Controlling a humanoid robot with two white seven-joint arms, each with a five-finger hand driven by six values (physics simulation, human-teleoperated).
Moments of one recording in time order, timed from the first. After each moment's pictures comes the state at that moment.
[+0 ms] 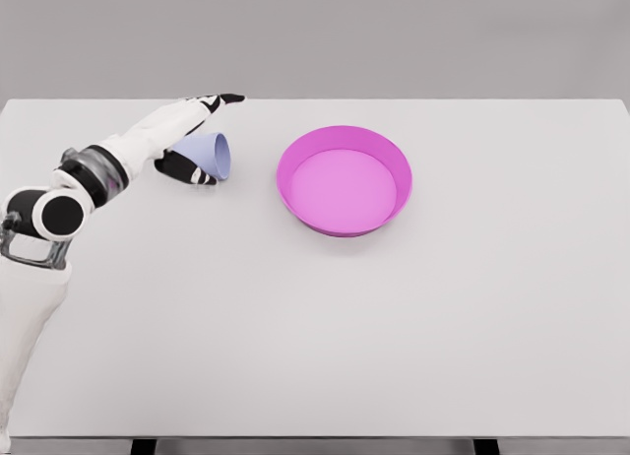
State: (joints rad) left arm -0.44 0.37 -0.24 -1.65 -0.55 0.06 -0.61; right arm -0.01 0.00 -0.07 -0.01 0.08 -0.06 0.09
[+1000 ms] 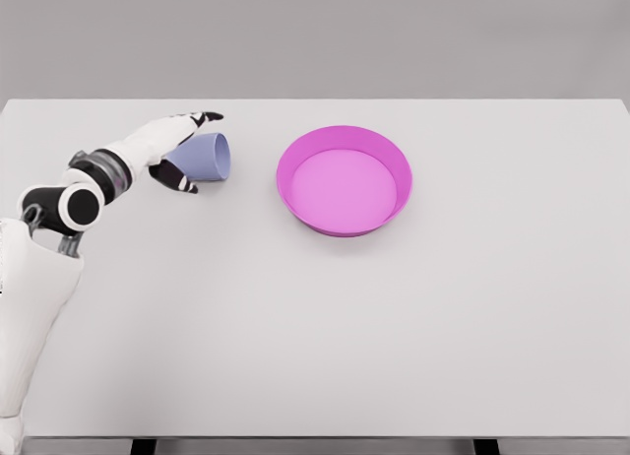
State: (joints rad) left arm -0.48 0.34 -0.25 -1.46 -0.71 0.07 -0.61; right arm -0.01 0.00 -0.07 -0.01 0.08 -0.06 0.09
